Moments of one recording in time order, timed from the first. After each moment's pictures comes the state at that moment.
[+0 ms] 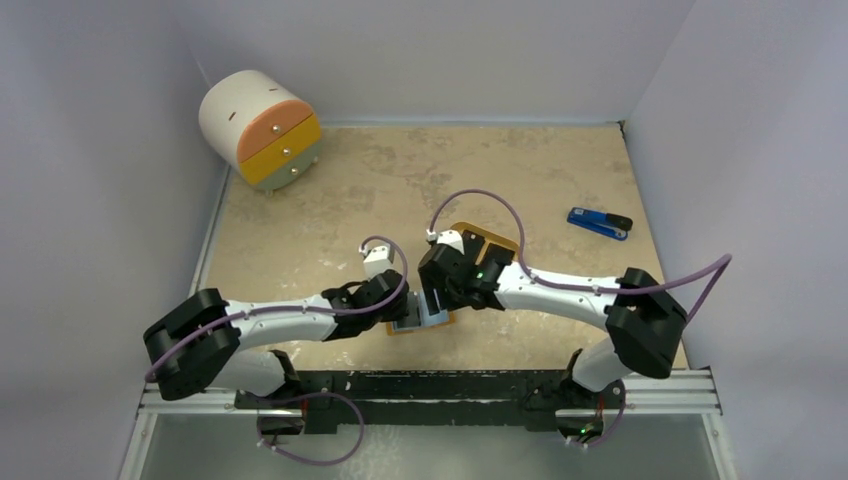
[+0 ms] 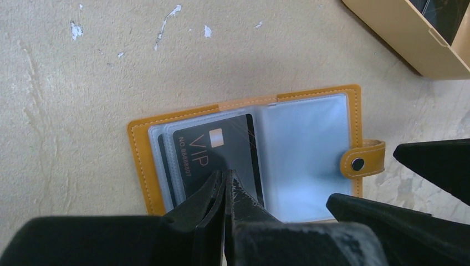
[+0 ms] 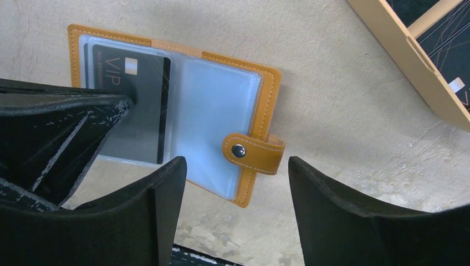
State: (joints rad) left arm -1.01 1.33 0.54 -0.07 -0.38 -1.00; right arm 1.02 1.51 0.96 -0.54 0.29 0.66
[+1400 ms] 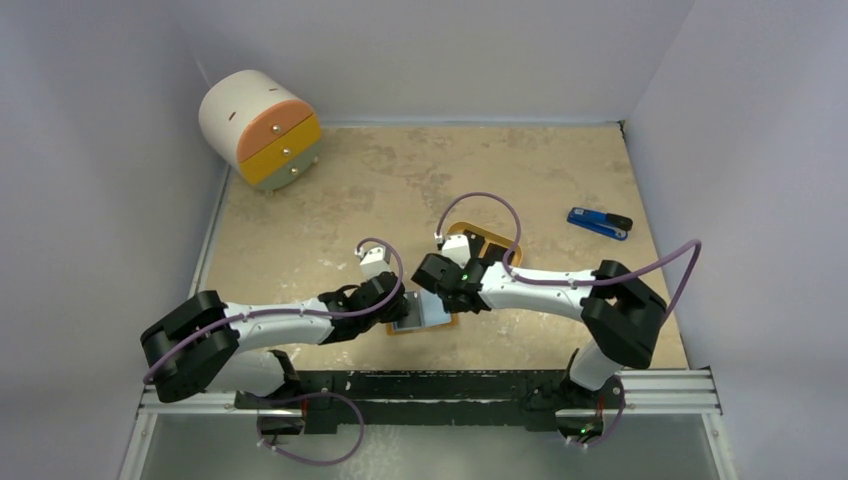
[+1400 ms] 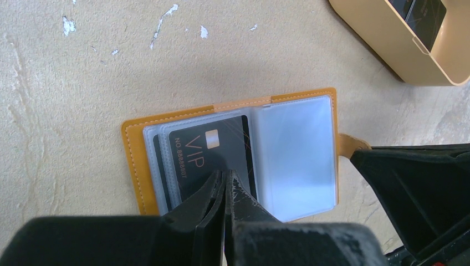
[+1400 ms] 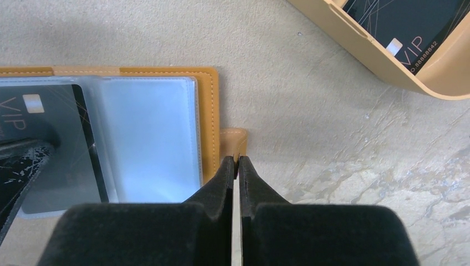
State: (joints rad) left arm -1.00 1.31 0.48 0.02 -0.37 -1.04; right arm 1.06 1.61 0.99 -0.66 0.50 0.83
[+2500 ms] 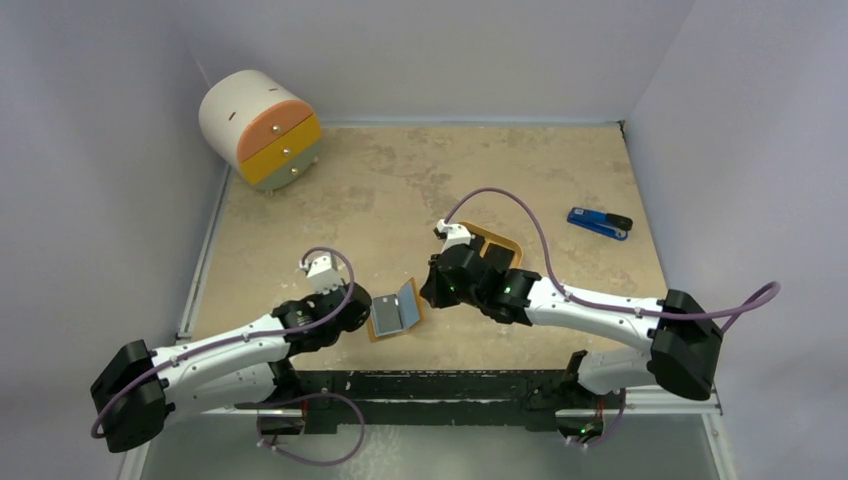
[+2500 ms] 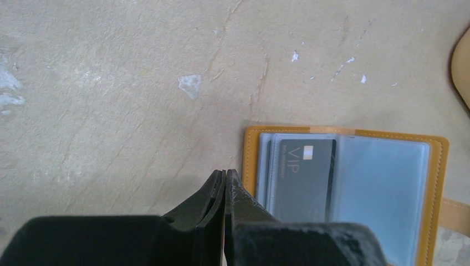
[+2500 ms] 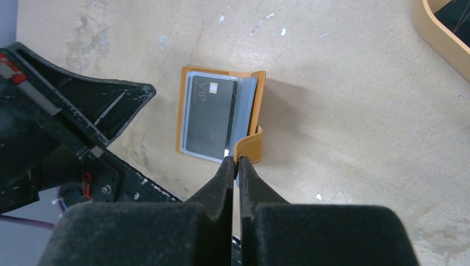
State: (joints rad) left arm -0.95 0.92 0.42 -0.51 -0.61 -1.19; right arm 1.06 1.31 0.83 -0.24 0.21 0.77
